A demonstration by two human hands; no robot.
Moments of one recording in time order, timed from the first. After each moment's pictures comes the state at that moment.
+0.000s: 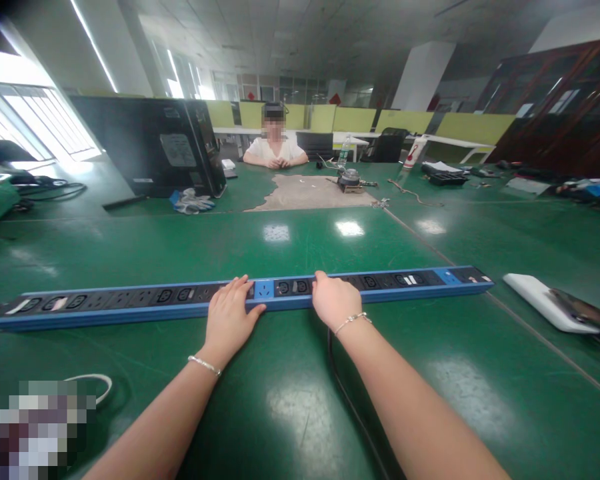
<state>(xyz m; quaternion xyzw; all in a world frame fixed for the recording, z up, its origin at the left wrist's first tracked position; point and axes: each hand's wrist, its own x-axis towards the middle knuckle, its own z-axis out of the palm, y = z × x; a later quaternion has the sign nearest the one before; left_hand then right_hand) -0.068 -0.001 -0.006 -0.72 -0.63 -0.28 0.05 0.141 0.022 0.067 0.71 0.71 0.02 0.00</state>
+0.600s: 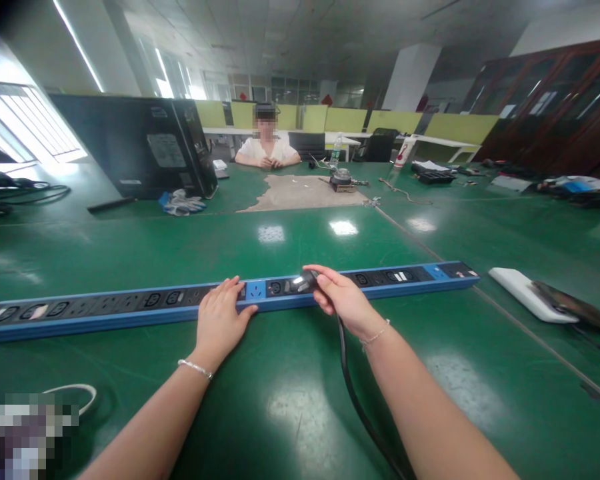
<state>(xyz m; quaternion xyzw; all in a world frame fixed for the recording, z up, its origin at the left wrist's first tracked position) -0.067 0.000 -0.005 -0.72 -0.64 -0.28 0.06 0.172 0.007 0.071 0.49 0.55 -0.54 -0.41</state>
